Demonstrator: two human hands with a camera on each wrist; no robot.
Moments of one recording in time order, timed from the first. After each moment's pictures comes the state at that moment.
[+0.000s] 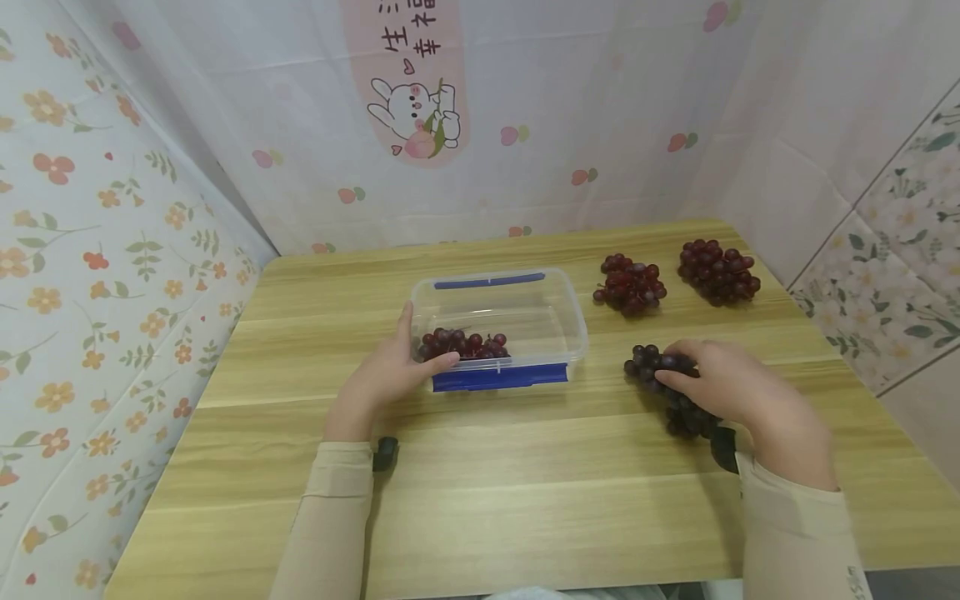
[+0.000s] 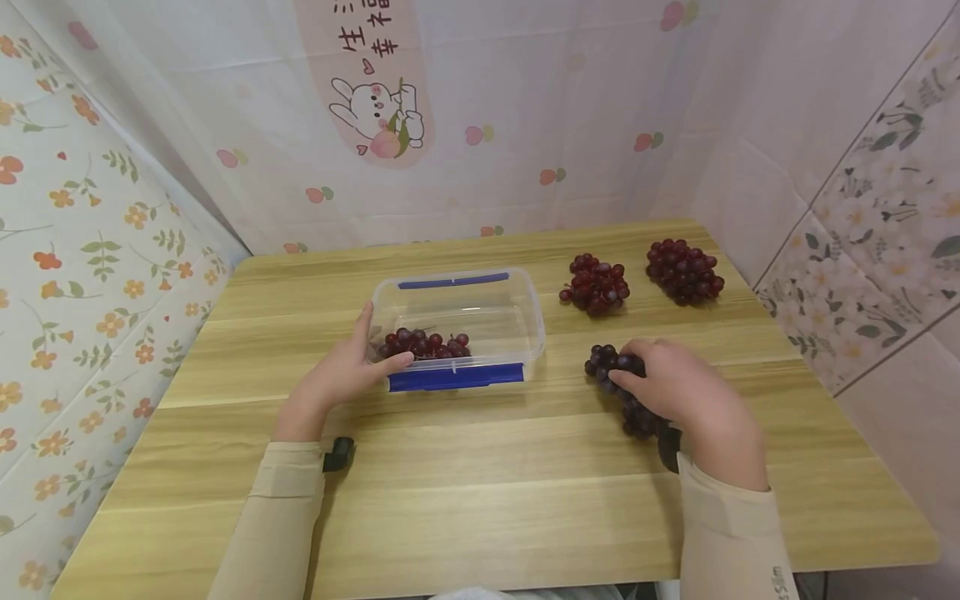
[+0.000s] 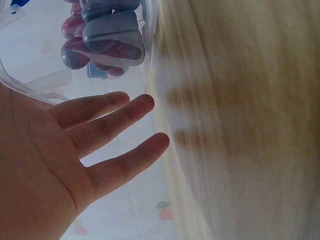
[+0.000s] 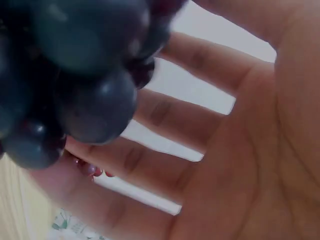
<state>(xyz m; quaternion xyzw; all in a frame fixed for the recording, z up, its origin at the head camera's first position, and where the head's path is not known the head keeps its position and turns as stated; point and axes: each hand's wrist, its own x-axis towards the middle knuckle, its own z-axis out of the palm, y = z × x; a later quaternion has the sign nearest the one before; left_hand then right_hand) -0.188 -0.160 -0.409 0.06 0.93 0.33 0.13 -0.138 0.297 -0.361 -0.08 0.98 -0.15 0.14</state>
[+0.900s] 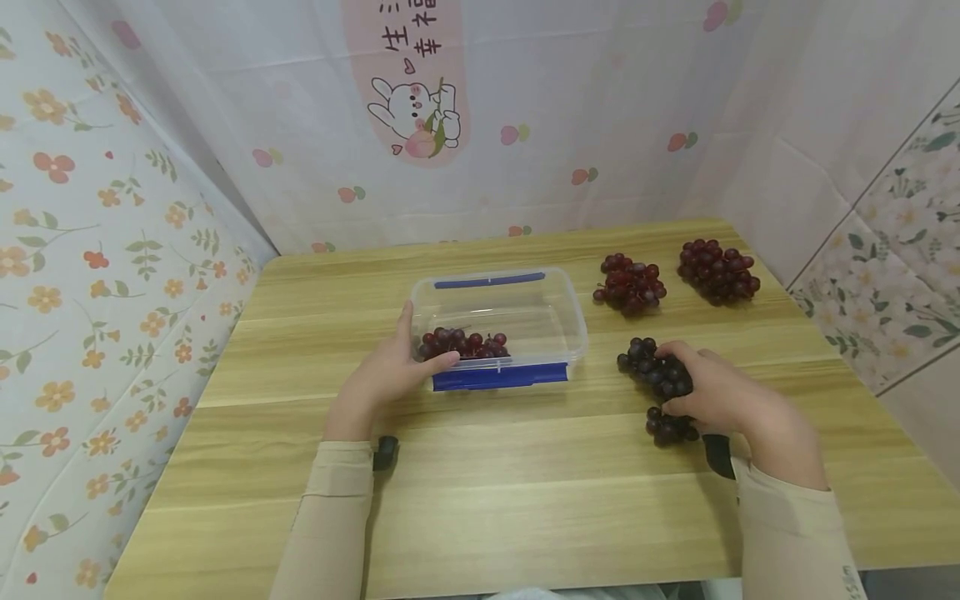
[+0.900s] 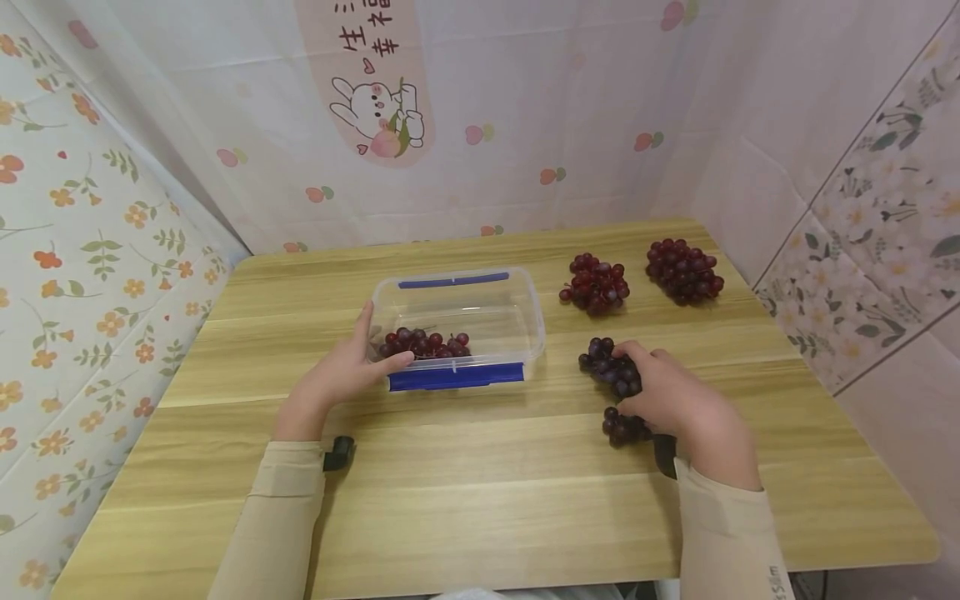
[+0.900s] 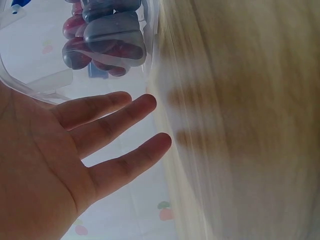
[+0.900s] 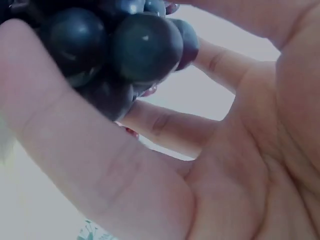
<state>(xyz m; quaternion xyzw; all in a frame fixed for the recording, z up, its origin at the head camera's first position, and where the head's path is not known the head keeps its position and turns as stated) -0.188 -0.159 -0.408 0.06 0.93 0.33 0.13 -0.133 0.296 -0.374 -0.04 0.94 -0.26 0.24</state>
